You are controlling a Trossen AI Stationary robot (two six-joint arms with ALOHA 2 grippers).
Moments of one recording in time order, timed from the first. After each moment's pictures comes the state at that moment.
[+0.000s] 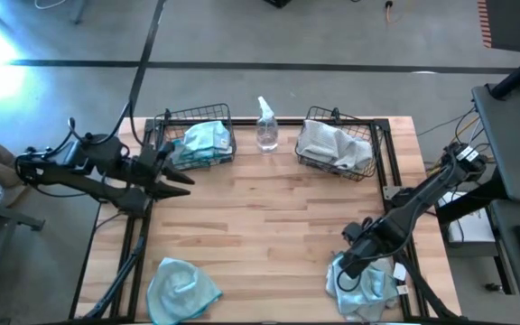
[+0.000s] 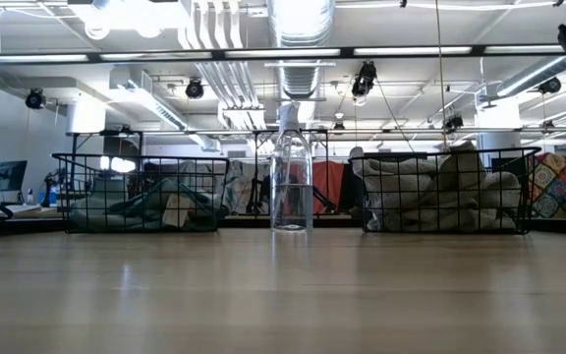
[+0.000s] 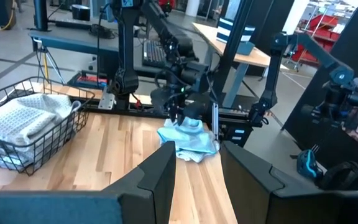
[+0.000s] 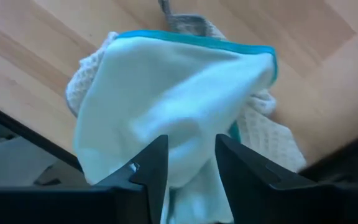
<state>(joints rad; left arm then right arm) -0.18 0.77 1.12 -0.52 0.05 -0.23 0.68 1.37 0.93 -0.93 -0.21 1.61</state>
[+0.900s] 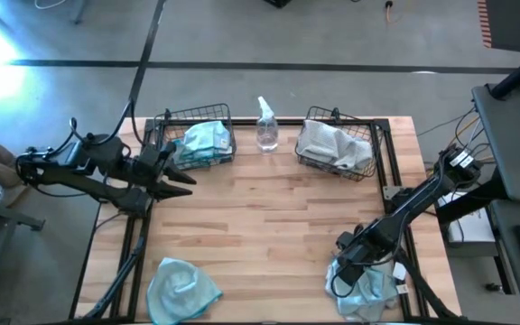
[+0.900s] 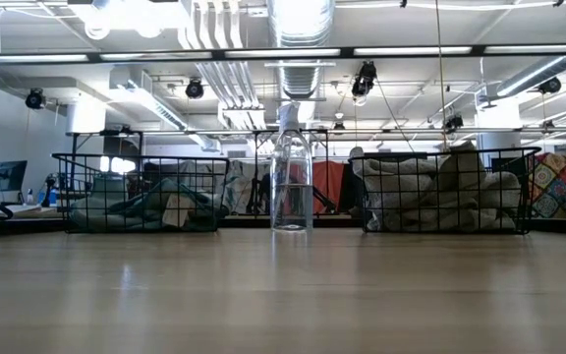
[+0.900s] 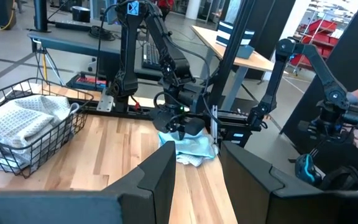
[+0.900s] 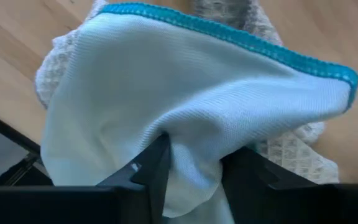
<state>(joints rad) -0.18 0.78 1.12 -0.50 0.04 -0.24 0.68 1.46 0.81 -0.68 -0.30 1.52</state>
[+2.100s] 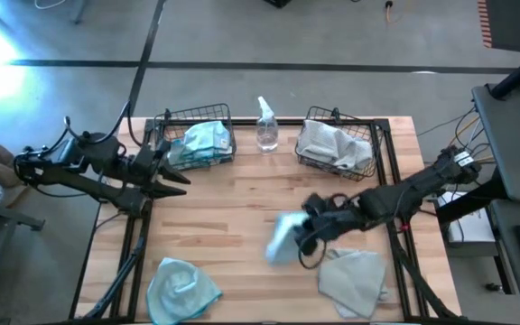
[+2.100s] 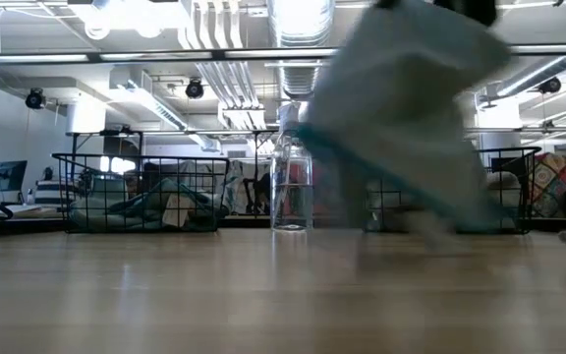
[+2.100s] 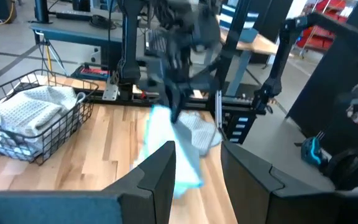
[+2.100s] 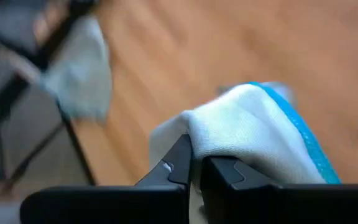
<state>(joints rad) -0.18 0.76 1.15 -0.62 0.05 -0.20 0.41 1.46 1.27 -0.67 0.27 1.09</state>
